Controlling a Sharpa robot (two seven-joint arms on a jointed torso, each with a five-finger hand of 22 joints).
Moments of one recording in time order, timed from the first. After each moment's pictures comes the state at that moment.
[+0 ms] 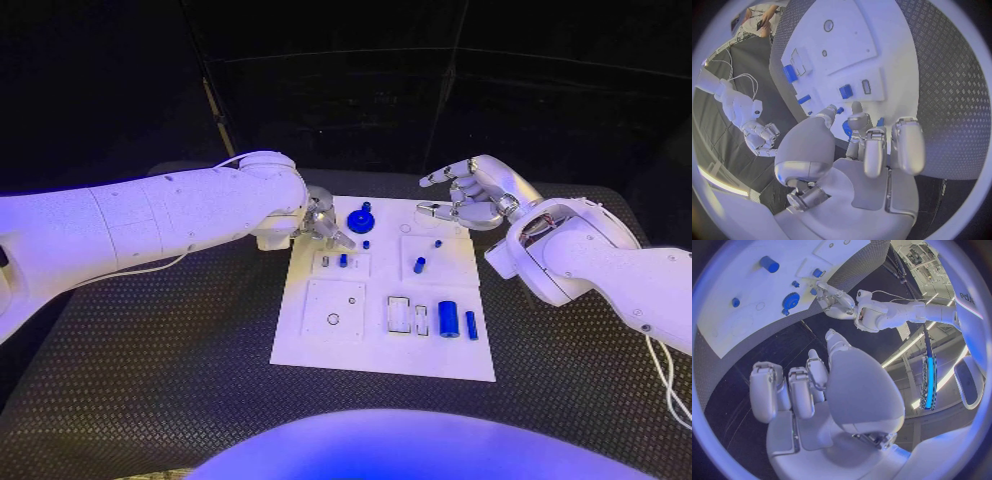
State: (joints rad) left arm 1.34 -0.59 -0.17 1.28 -1.03 0.21 -0.53; left_hand 0.97 -0.08 0.15 0.21 0.11 0.90 0.04 0.63 0.71 1.24 -0.03 1.13 0.90 1.47 -0.09 1.57 1.31 0.07 1.47 0.02 1.37 1.27; right arm 1.01 -0.86 0.18 1.65 -1.17 -0.45 -0.08; right_hand 1.47 -0.11 0.08 0.28 0.26 0.85 0.19 0.10 0.07 1.33 0.10 1.29 1.28 1.47 0.02 1.57 1.31 0.04 1.47 0.13 1.48 1.31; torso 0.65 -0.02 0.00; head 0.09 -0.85
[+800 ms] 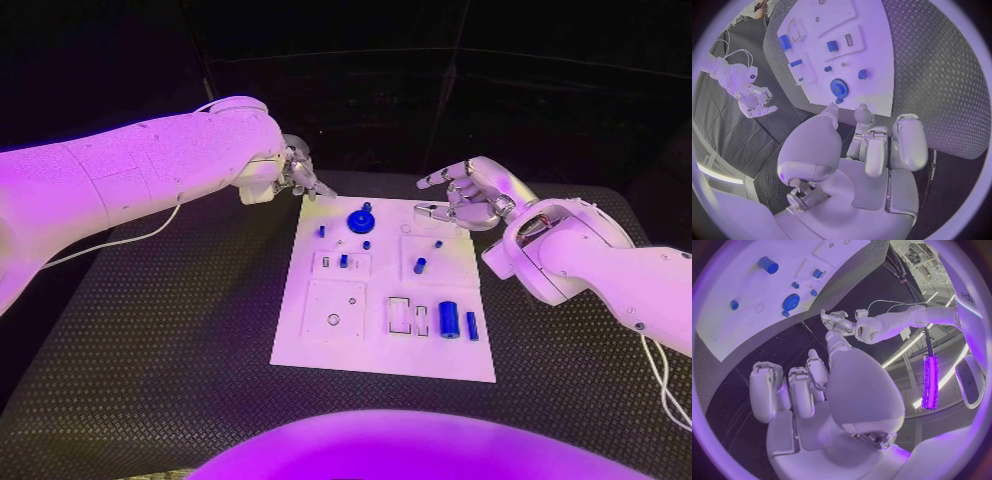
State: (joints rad) left arm 1.42 -0.55 -0.13 1.08 -0.99 0.23 -0.53; left_hand 1.07 -0.02 -0.01 0.28 0.11 0.83 0.11 0.45 0.52 1.17 0.03 1.07 0.81 1.47 -0.05 1.57 1.31 0.07 1.46 0.06 1.33 1.24; right arm 1.01 -0.84 0.18 1.64 -1.17 -0.44 -0.08; right_hand 1.47 -0.11 0.08 0.28 0.26 0.85 0.19 0.10 0.07 1.33 0.10 1.29 1.28 1.47 0.02 1.57 1.31 0.04 1.47 0.13 1.48 1.31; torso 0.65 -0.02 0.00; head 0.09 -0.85
